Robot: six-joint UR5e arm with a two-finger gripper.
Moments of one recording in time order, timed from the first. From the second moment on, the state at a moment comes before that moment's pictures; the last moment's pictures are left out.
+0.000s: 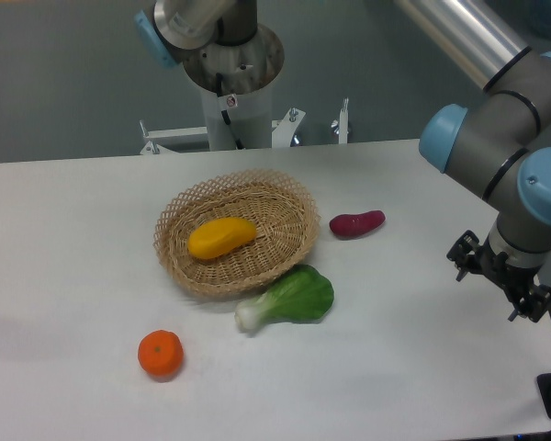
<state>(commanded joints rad) 2.70 -2.22 -1.13 -1.26 1.59 1.54</state>
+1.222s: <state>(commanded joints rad) 2.64 -1.86 -1.69 -1.12 1.51 1.45</state>
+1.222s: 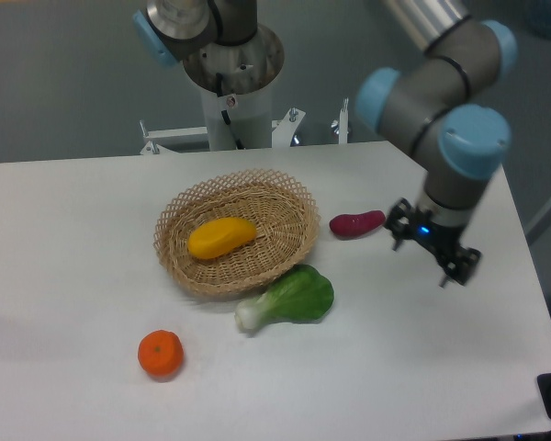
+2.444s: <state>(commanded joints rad) 2.27 -1.78 -1.96 -1.05 1.50 1.27</state>
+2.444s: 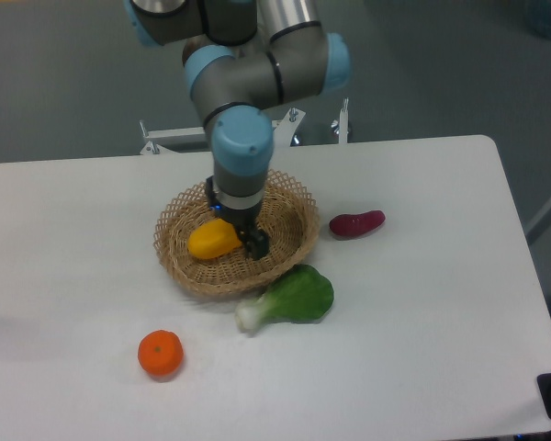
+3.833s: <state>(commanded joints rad) 2.18 -1.84 -1.93 -1.00 1.52 1.11</state>
